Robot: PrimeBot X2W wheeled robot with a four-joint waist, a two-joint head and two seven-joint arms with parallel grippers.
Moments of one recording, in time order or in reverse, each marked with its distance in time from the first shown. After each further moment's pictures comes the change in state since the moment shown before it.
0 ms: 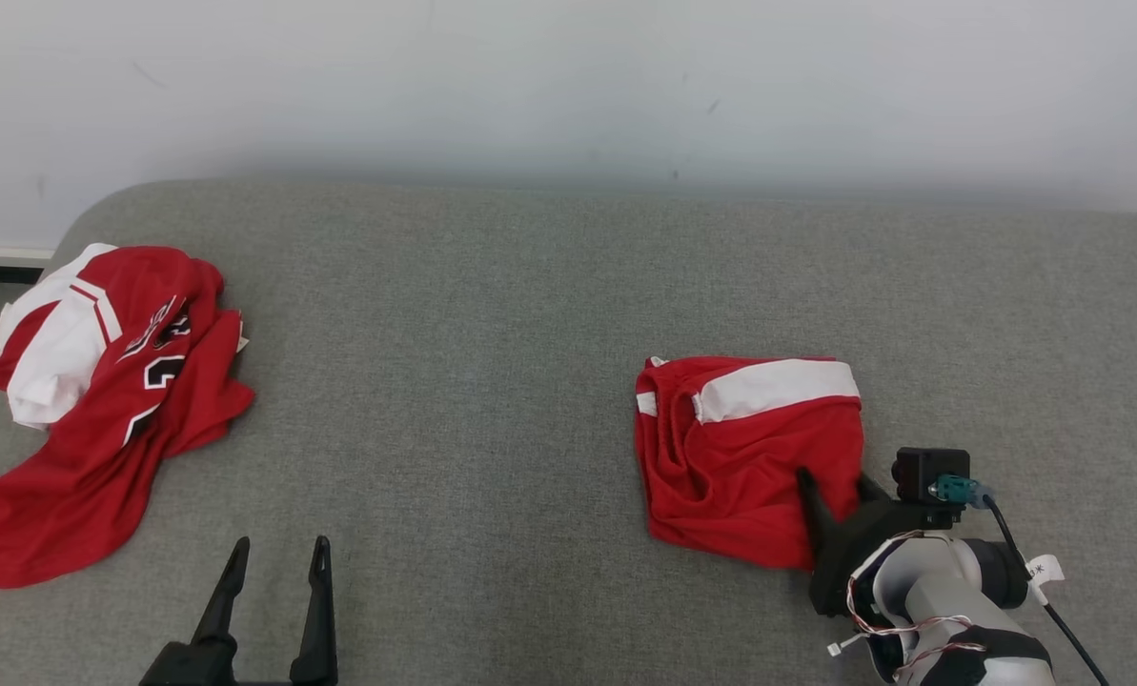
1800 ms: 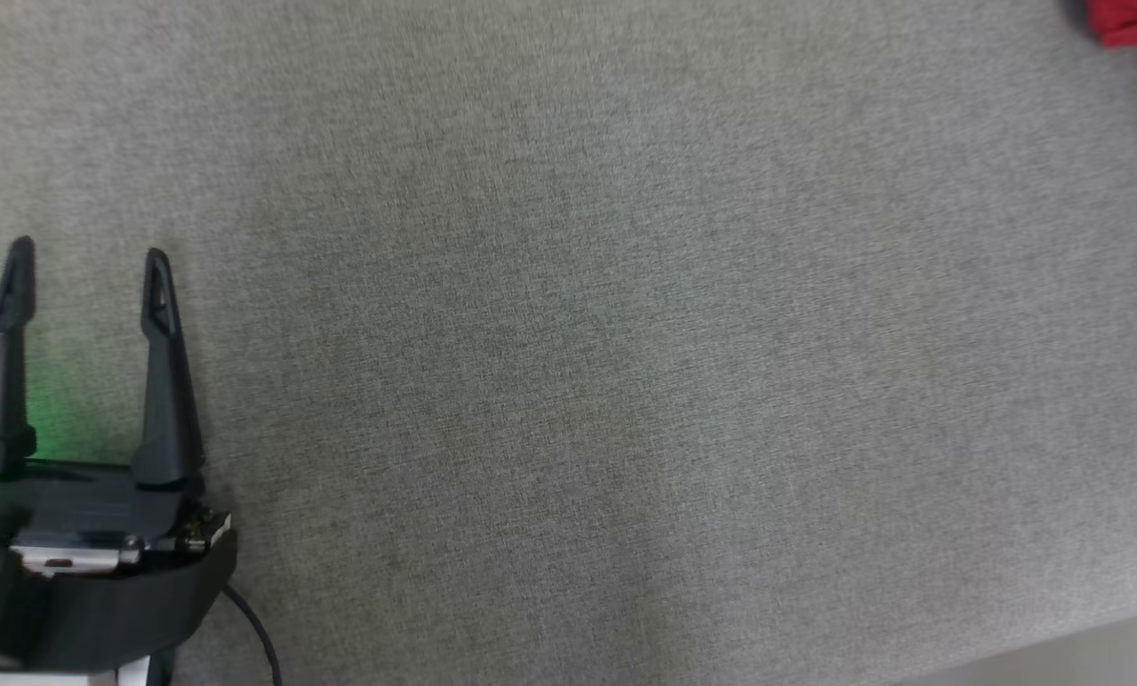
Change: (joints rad) left arm -0.231 0.111 0.050 -0.450 0.025 -0.002 -0.001; right arm -0.756 -0.689 0.527 -0.246 0.080 0.000 0.193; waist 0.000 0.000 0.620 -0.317
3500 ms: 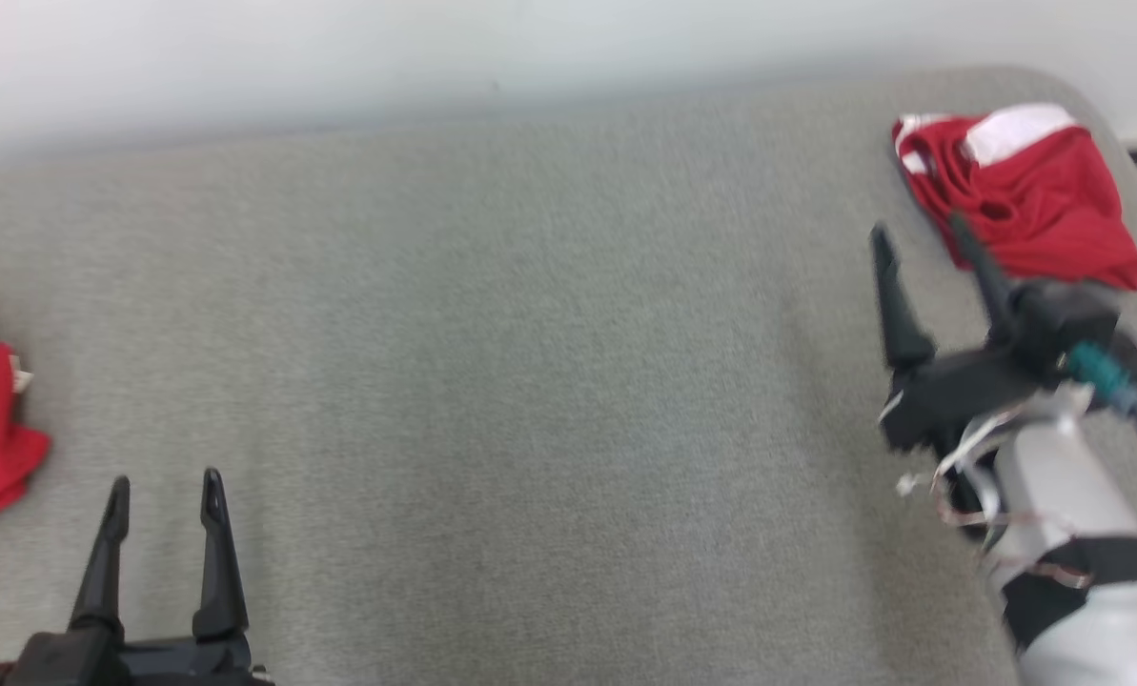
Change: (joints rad) left arm 0.215 -0.100 0.071 0.246 -0.043 0.003 0.001; right arm 0.732 0.519 -0.543 -0.335 -0.177 0.000 -0.273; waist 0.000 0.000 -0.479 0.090
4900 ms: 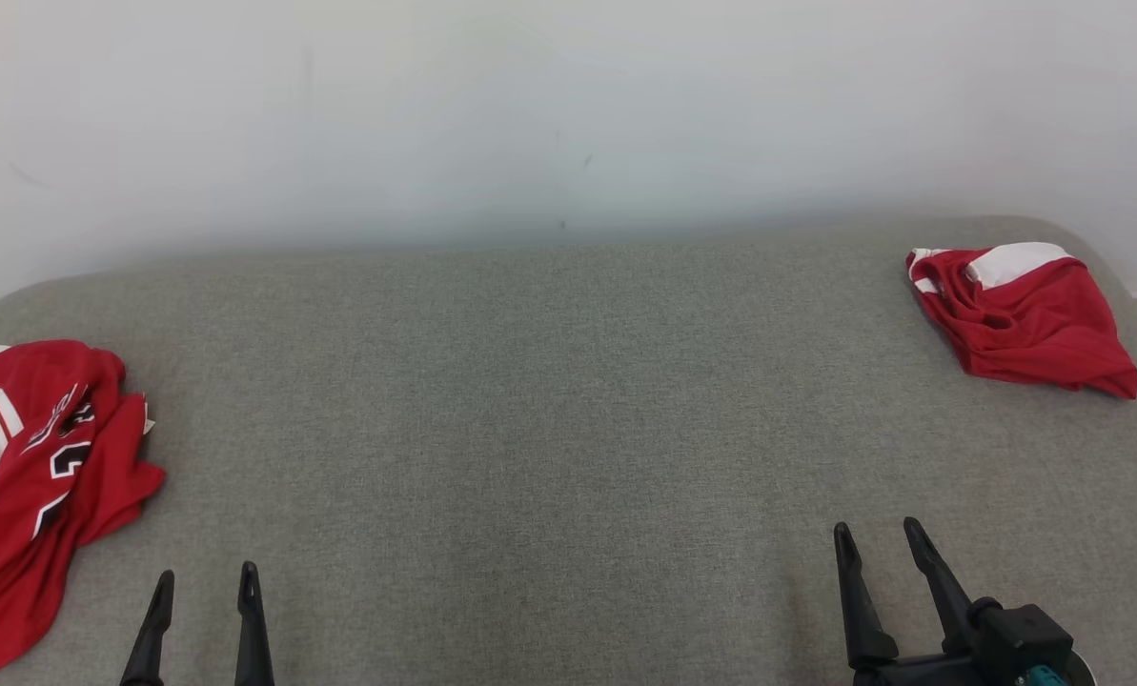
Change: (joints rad) left arm 0.093 -0.014 -0.017 0.121 0.000 0.004 0.000; right arm 0.646 0.244 -0.160 -0.362 -0.085 0.000 0.000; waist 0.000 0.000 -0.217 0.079
